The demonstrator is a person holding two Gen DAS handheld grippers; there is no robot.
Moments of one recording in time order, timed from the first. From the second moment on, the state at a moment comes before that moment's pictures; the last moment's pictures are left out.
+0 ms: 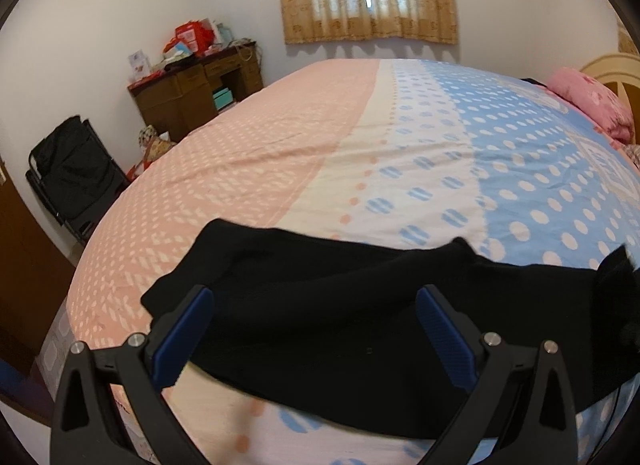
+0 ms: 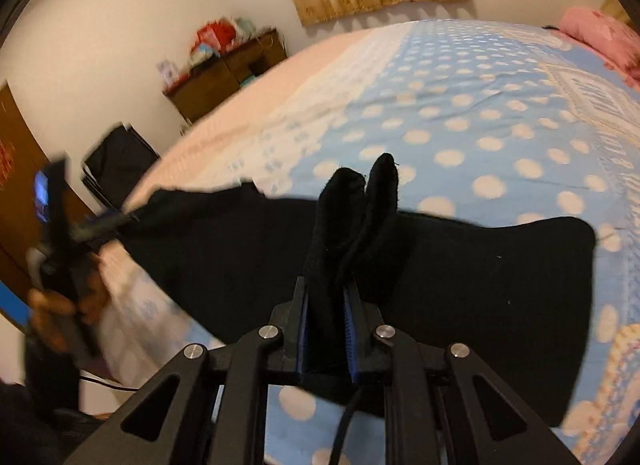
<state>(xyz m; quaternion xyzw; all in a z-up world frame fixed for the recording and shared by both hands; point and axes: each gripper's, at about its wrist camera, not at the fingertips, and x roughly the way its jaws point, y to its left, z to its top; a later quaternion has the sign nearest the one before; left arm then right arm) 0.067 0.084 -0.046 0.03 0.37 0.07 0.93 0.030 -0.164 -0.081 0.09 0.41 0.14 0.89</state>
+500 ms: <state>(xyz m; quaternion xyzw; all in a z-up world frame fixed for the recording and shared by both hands) 0.067 0.100 -0.050 0.01 0.37 0.06 0.93 -0.007 -0.124 -0.065 0.20 0.42 0.32 0.83</state>
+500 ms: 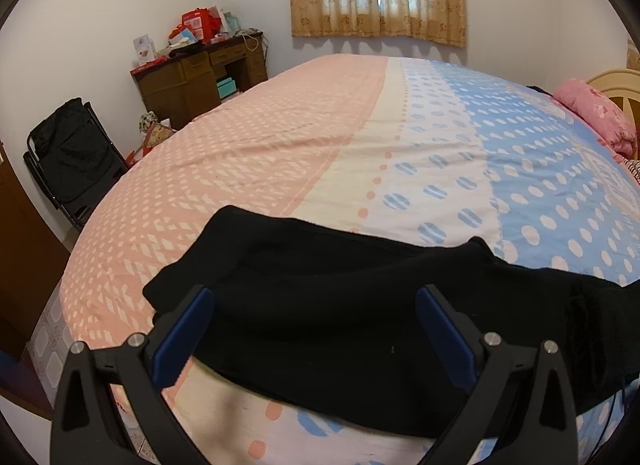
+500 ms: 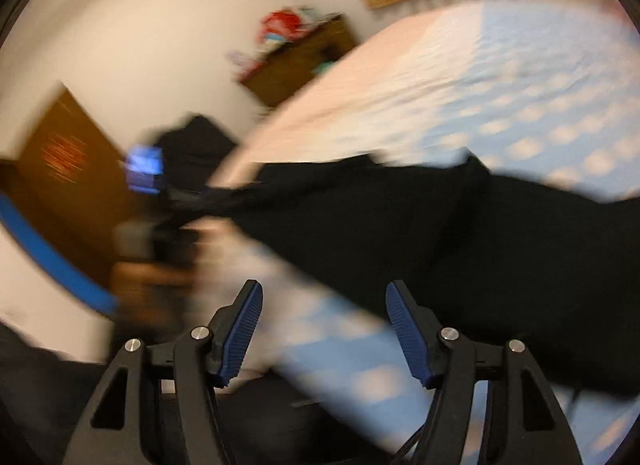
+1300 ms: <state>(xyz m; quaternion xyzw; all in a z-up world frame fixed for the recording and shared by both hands) 0.017 -0.045 -0.045 0.10 0.33 -0.14 0.93 -0.063 -0.248 -0.051 0.05 0.38 -0.06 0.92</state>
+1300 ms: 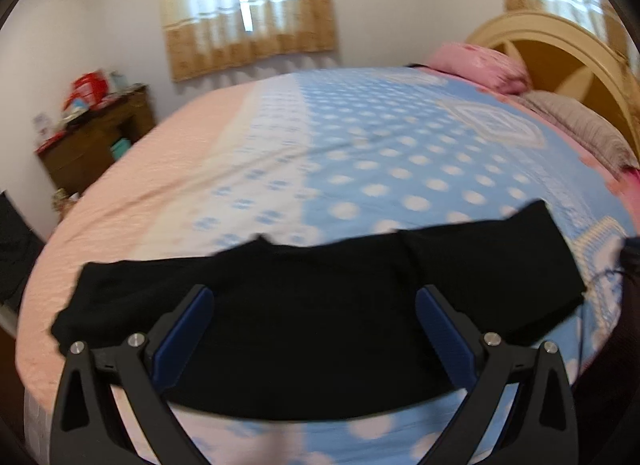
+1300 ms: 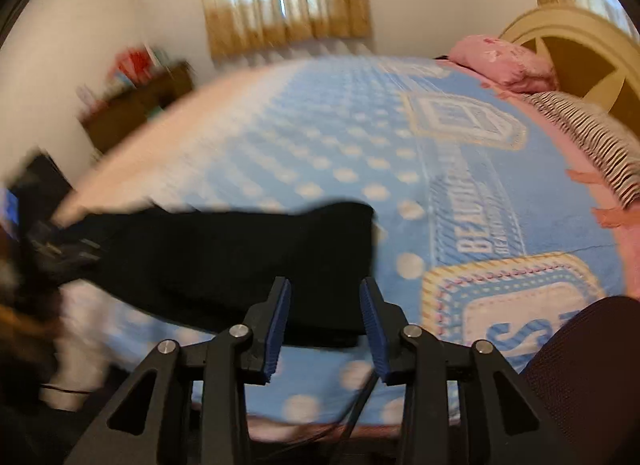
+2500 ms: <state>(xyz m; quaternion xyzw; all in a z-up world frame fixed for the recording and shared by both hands) 0.037 0.203 -0.067 -0.03 0.34 0.20 0.92 0.052 -0.124 -0.099 0.07 0.34 0.10 0.93</state>
